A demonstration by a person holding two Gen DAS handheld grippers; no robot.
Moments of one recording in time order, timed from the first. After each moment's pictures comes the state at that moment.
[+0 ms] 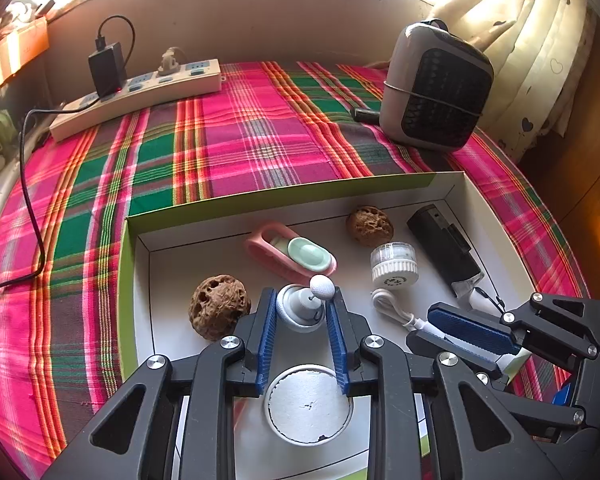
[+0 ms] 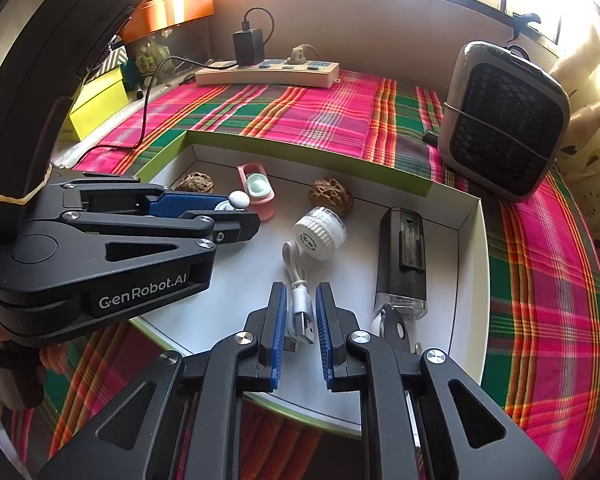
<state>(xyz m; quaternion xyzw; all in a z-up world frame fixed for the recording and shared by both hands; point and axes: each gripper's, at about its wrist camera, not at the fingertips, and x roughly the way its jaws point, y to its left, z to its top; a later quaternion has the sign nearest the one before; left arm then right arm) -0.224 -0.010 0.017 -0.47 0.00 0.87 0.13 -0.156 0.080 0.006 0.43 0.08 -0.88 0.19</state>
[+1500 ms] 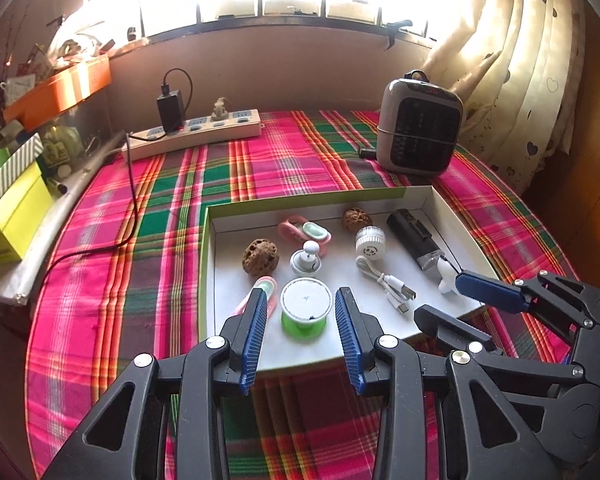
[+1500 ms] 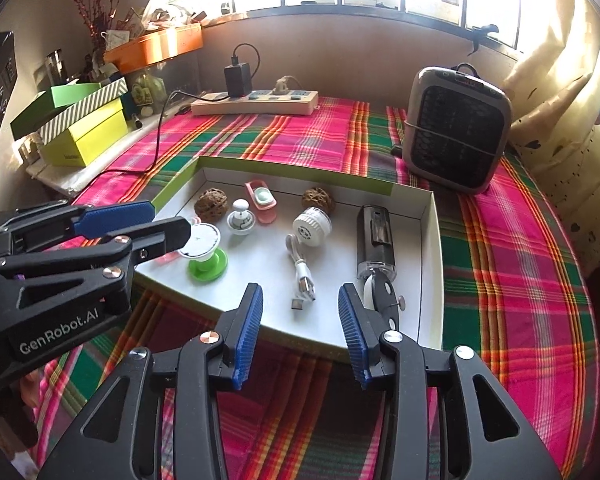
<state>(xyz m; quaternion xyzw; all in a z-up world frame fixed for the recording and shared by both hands) -0.134 -0.020 0.063 -0.39 0.01 0.92 0.07 -0.107 0.089 0.031 0.39 0.06 -0.91 0.15</state>
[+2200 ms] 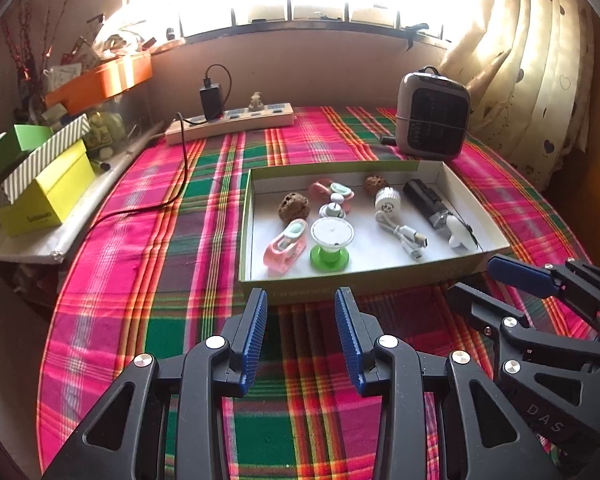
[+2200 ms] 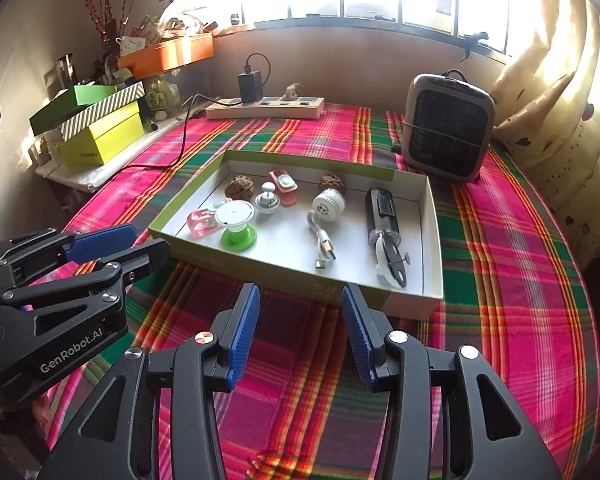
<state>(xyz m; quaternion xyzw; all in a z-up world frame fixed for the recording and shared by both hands) -0.075 -0.029 0.054 -0.39 0.02 0.92 0.01 -0.063 0.088 0.034 0.38 0.05 -0.91 0.15</state>
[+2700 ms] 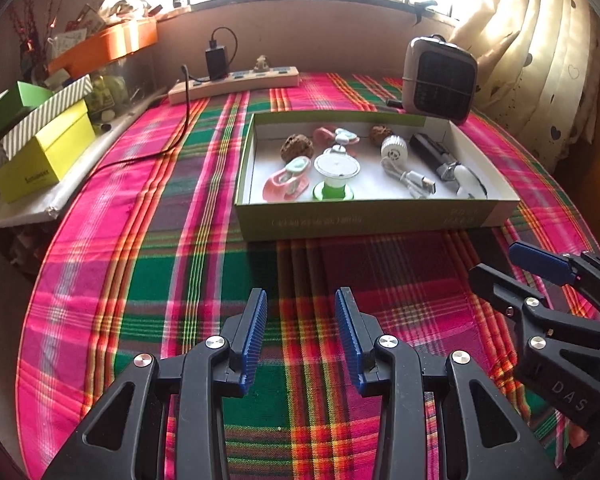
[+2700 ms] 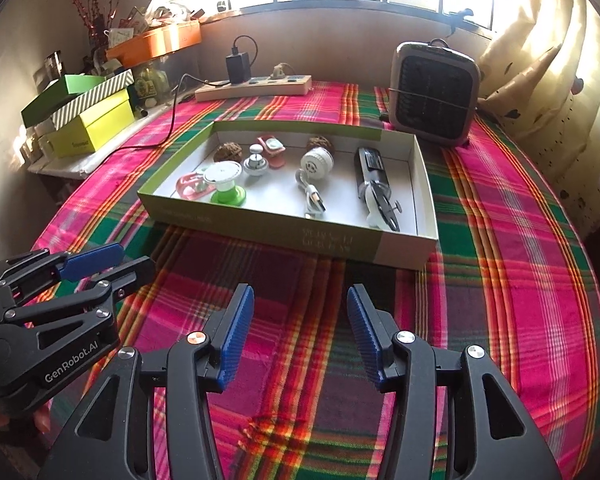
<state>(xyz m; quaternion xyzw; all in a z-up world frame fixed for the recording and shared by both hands) -0.062 -0.031 0.020 -0.43 0.01 0.90 0.00 -0.048 0.097 0.013 0.40 0.04 -0.90 0.13</state>
